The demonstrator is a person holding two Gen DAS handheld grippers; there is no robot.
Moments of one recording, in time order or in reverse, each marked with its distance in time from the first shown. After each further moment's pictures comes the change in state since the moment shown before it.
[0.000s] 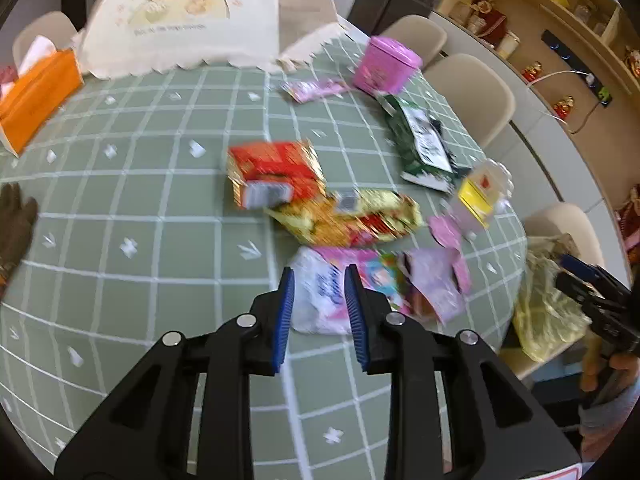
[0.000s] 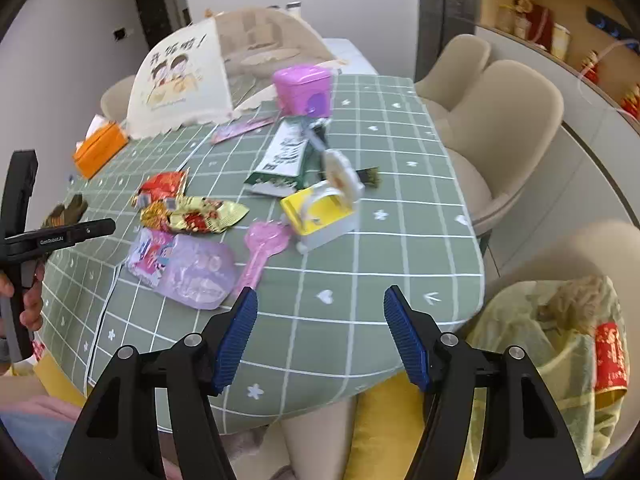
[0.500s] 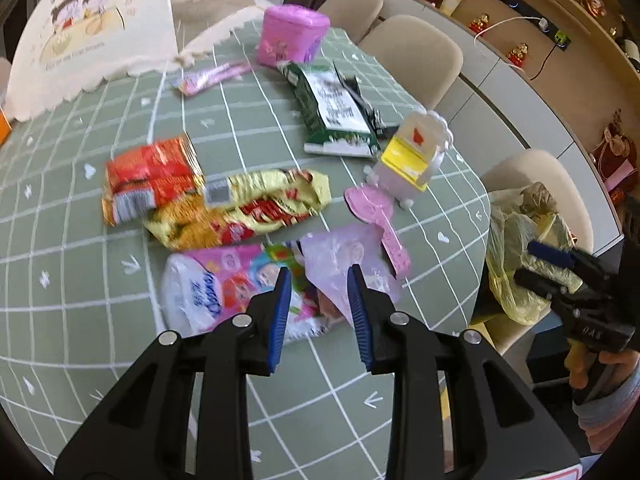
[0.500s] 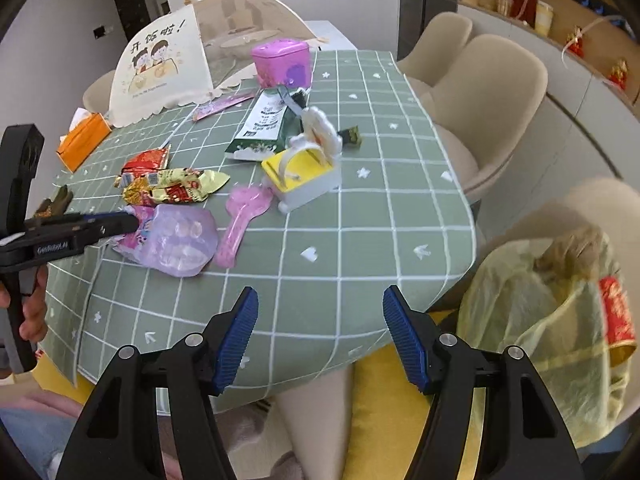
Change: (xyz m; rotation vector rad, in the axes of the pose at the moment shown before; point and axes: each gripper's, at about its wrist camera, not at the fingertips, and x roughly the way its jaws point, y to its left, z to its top) left arm 0.029 -0.072 0.000 0.177 0.032 -0.071; right arm 0.006 -0.015 -0.032 0.081 0.054 -0.007
